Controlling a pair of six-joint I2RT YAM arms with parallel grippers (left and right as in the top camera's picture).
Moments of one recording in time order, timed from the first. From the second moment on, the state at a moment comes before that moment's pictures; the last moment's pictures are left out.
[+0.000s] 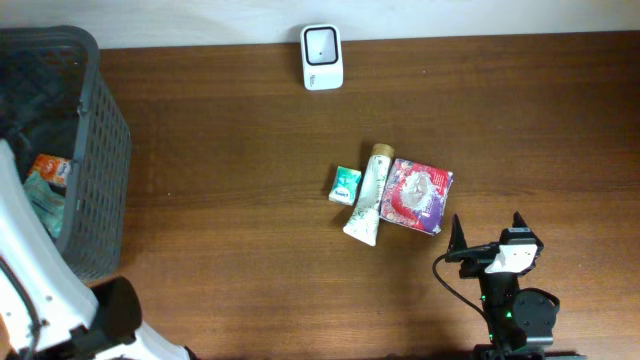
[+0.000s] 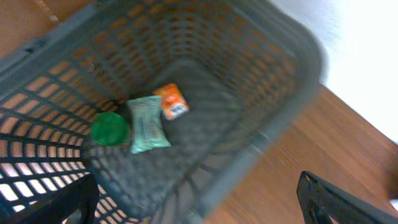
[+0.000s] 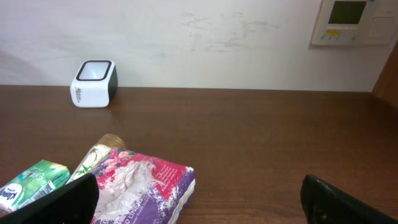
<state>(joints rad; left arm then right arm) 0.34 1.85 2.59 -1.63 -0.27 -0.39 -0.04 0.01 0.01 -0.08 -0.02 -0.02</state>
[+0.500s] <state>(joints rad) 0.49 2.29 2.59 -1.64 -0.34 -0.39 -0.04 0.01 0.01 -0.08 -0.02 -0.02</state>
